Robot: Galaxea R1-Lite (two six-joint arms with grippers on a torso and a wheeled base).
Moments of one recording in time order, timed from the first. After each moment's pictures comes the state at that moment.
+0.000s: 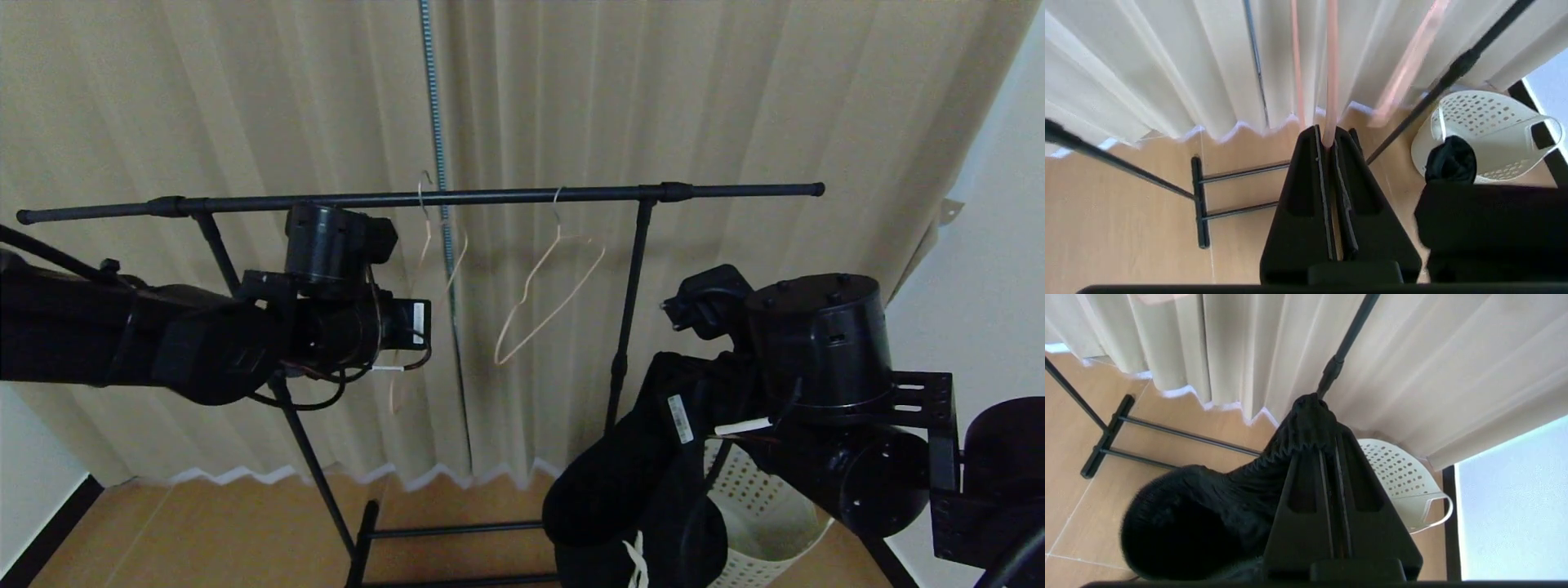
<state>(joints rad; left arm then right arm) -0.42 1.86 -1.14 -0.22 0.21 -0.14 0.78 1.68 -0.85 -0.33 -0.61 0.06</state>
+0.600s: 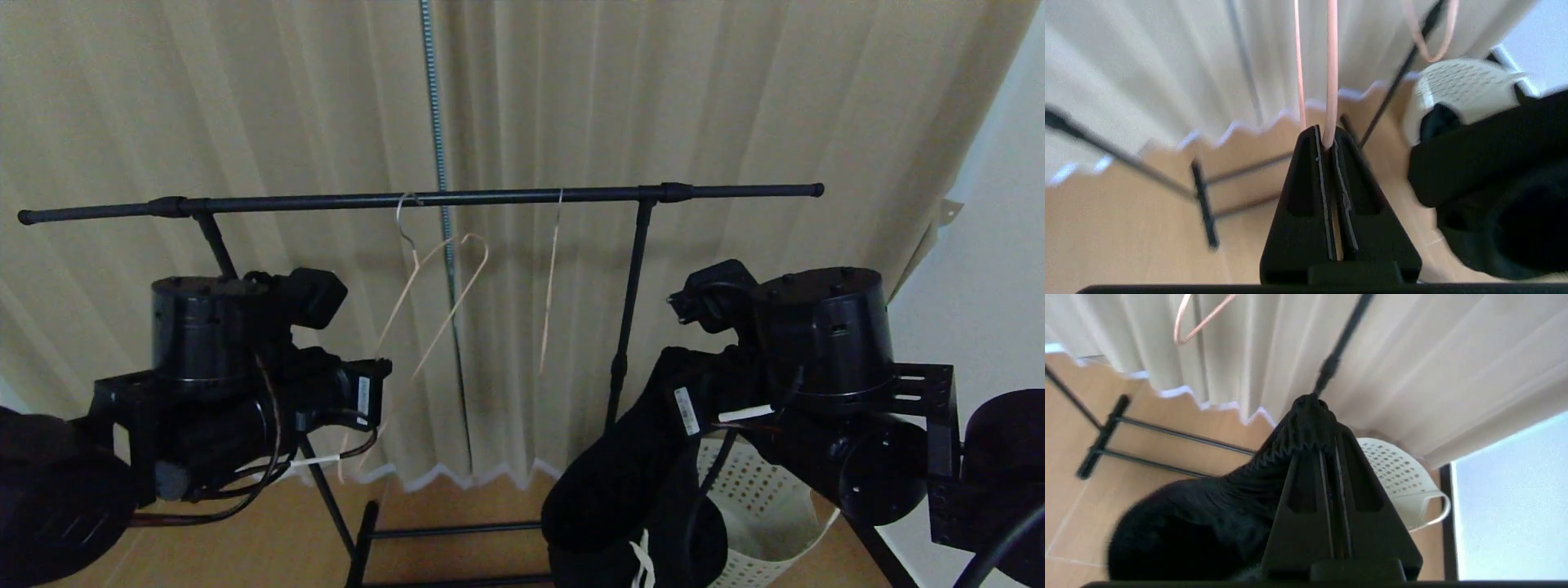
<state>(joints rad) -0.41 1.62 -0.64 -0.57 0.04 -0.02 0.74 1.68 -0.85 -0.32 -0.62 0.04</state>
